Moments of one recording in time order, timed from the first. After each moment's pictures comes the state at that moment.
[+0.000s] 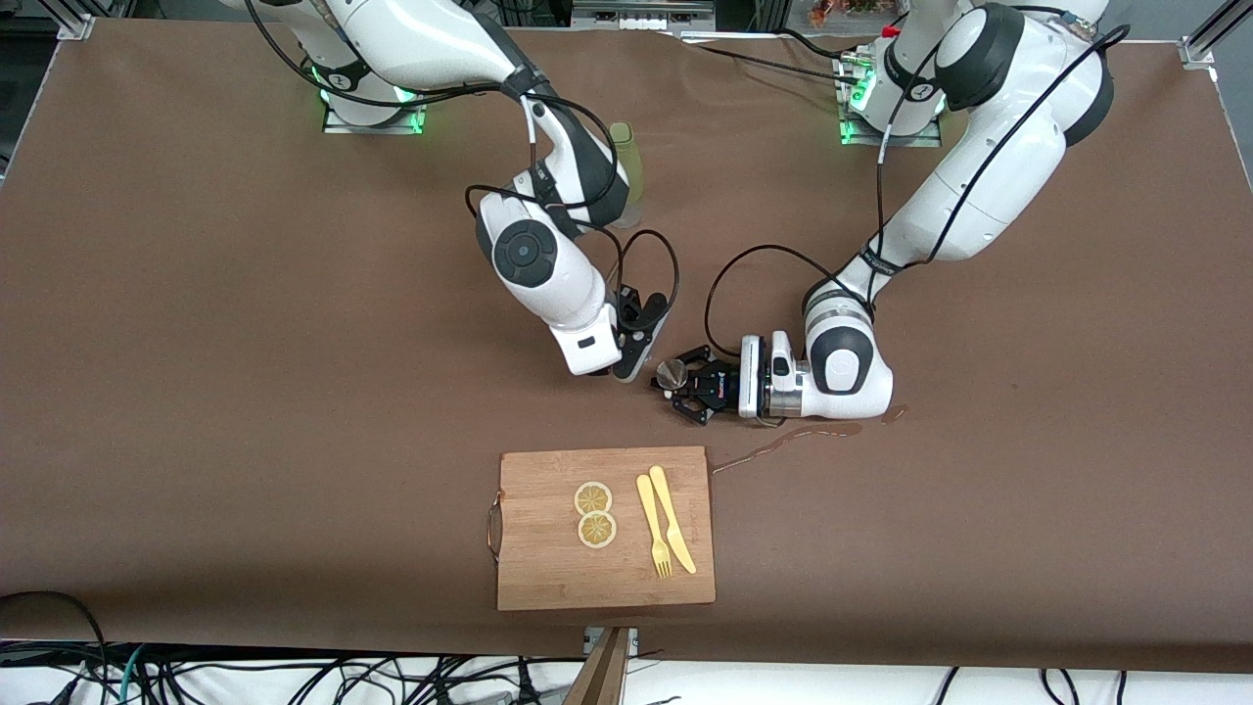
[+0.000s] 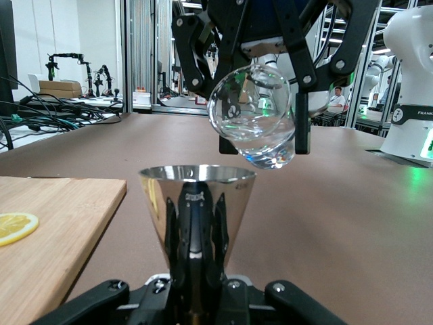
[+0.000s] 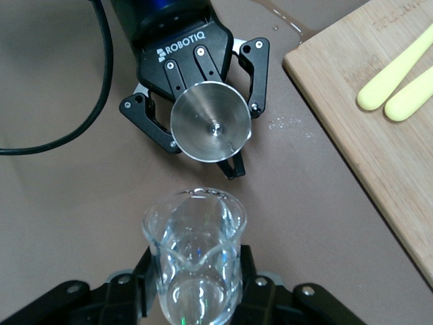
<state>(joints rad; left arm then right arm) -0.01 1.08 -0.44 -1.51 -1.39 2.14 2.44 0.79 0.73 -0.12 -1.41 0.37 2.26 -0.58</state>
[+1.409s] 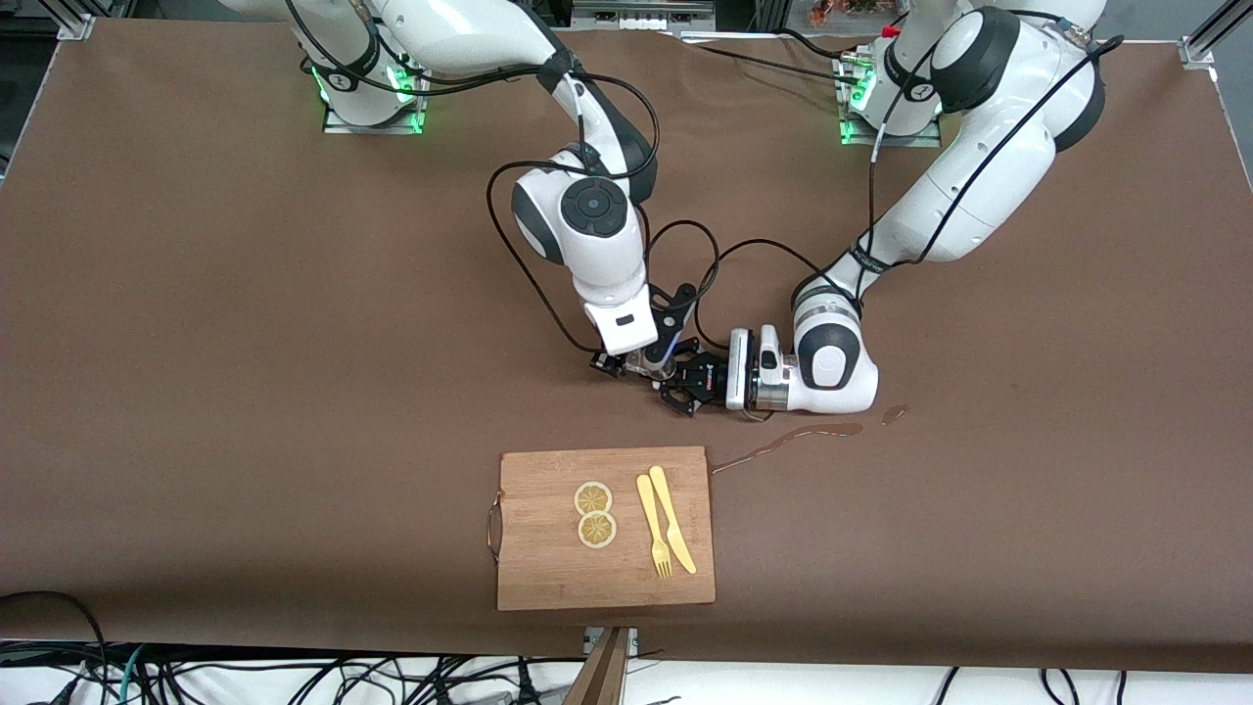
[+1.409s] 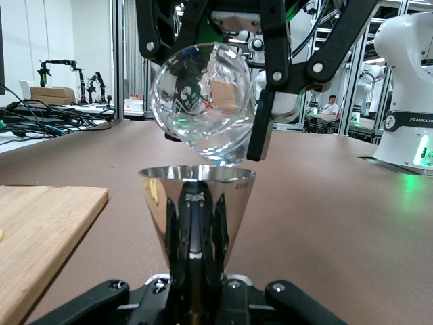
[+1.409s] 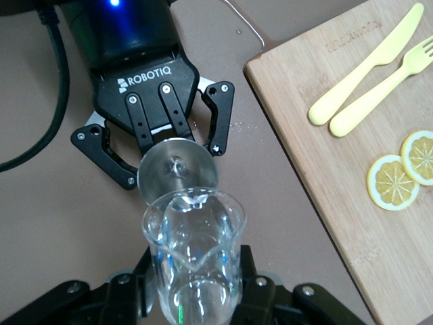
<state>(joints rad) -0.02 1.10 -0.47 -1.51 -1.40 2.14 2.46 0.92 0.77 -0.23 -1.33 0.14 2.27 -0.44</state>
